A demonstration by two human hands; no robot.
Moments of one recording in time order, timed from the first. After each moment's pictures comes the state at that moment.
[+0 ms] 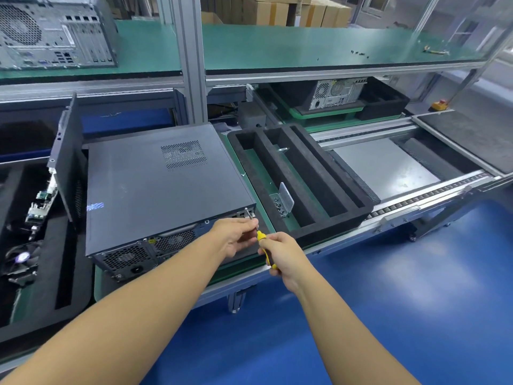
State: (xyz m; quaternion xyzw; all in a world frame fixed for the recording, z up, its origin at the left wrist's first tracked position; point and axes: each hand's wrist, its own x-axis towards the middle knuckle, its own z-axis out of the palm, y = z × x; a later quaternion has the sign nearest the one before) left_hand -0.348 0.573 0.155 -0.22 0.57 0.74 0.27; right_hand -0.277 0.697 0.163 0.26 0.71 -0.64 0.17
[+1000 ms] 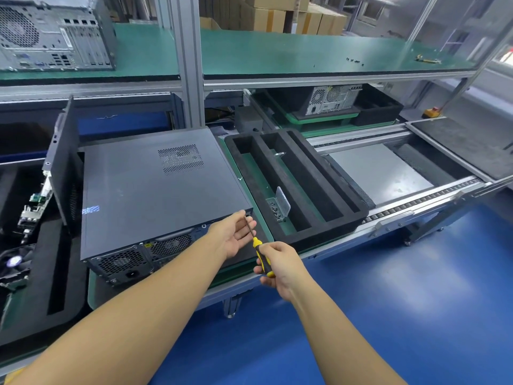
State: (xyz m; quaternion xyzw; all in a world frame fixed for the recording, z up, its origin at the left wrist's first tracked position) left_hand -0.362 0.575 0.148 -0.29 0.45 0.81 0.23; right_hand -0.269 0.694 0.161 0.29 0.64 -0.70 0.16
